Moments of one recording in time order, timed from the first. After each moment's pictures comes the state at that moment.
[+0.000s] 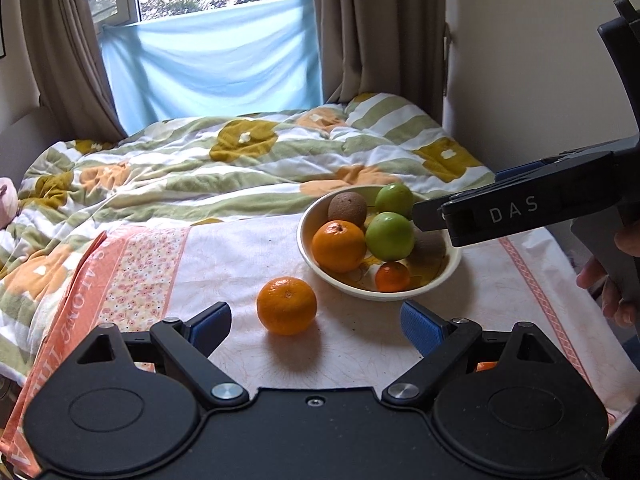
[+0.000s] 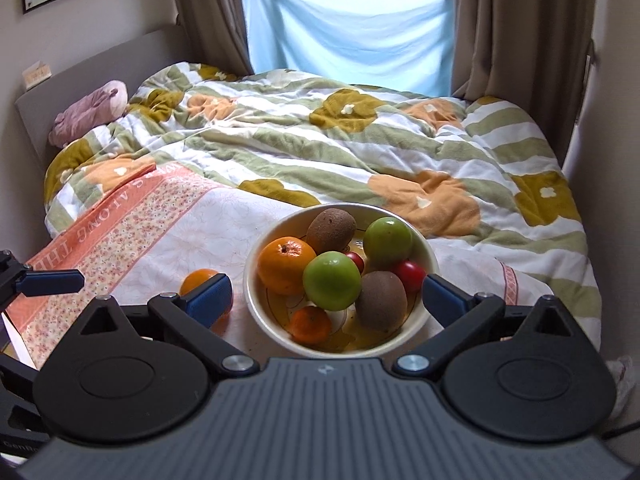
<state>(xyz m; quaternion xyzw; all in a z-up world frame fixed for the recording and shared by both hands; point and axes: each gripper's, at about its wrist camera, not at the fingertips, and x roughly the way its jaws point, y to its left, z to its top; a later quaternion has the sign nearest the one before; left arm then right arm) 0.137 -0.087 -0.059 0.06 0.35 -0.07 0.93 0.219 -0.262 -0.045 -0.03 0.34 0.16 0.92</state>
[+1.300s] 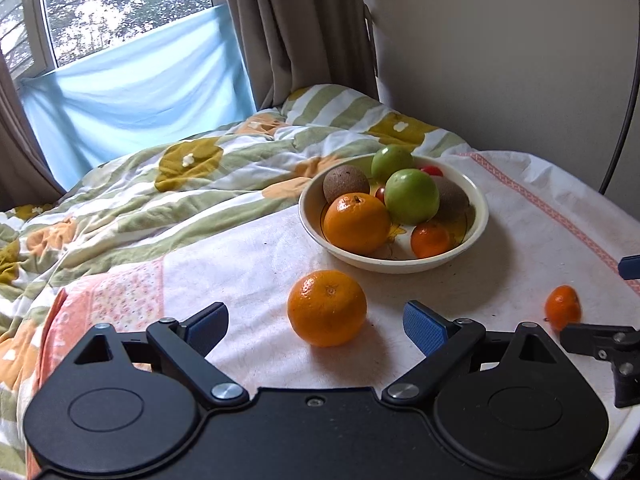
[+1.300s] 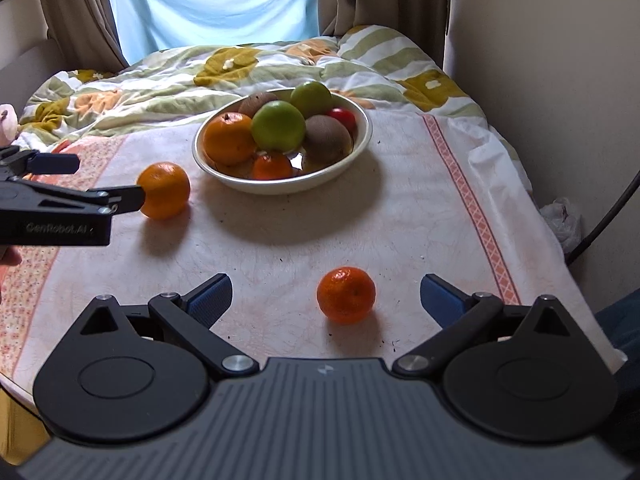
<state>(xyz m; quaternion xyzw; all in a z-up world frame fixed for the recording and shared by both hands) 0.196 -0.035 -0.127 0.16 0.32 -0.19 0.91 0.114 -0.225 -0.128 0.04 0.40 -0.05 0.92</state>
